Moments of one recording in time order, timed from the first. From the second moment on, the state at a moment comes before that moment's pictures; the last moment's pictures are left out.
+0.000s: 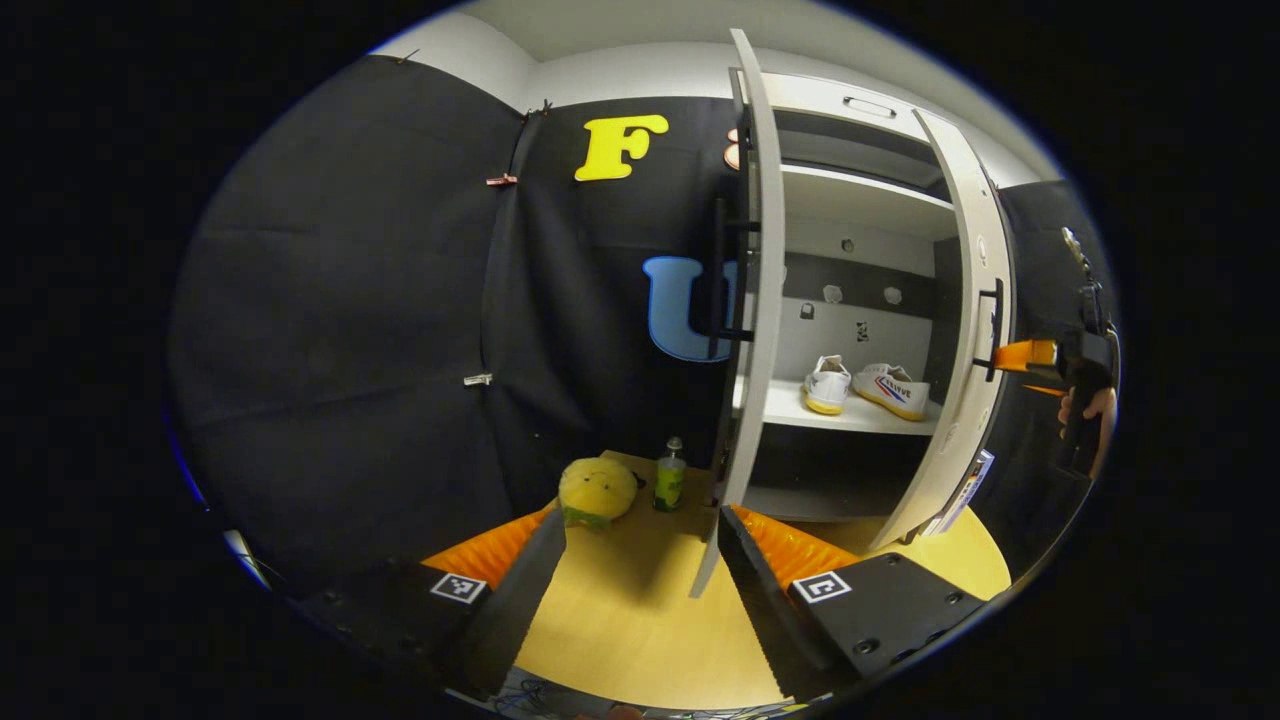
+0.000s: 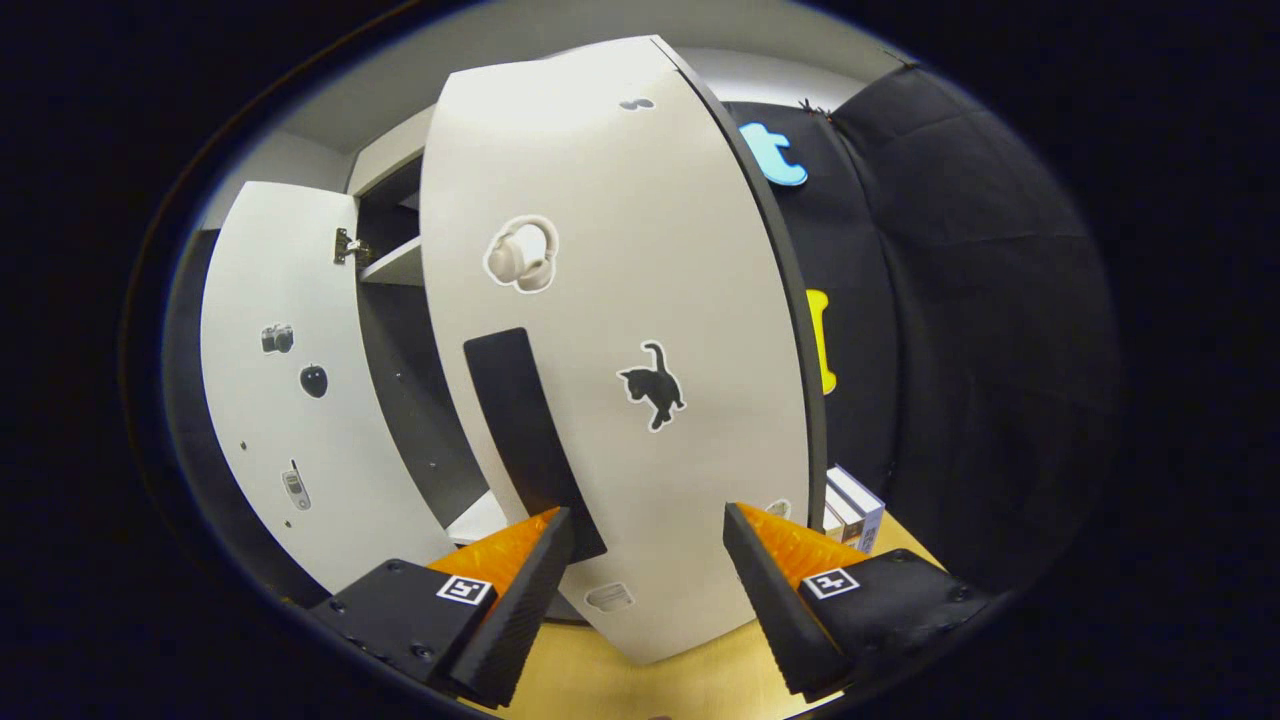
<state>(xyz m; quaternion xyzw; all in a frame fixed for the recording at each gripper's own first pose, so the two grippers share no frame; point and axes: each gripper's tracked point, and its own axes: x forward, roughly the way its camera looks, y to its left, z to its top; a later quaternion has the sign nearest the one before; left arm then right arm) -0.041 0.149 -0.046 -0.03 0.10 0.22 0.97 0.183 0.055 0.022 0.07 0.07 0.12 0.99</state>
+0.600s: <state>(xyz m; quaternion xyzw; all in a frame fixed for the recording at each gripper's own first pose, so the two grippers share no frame) 0.017 0.220 0.012 -0.04 0.06 0.17 0.98 0.087 0.010 -0.052 0.04 0.10 0.04 0.99</state>
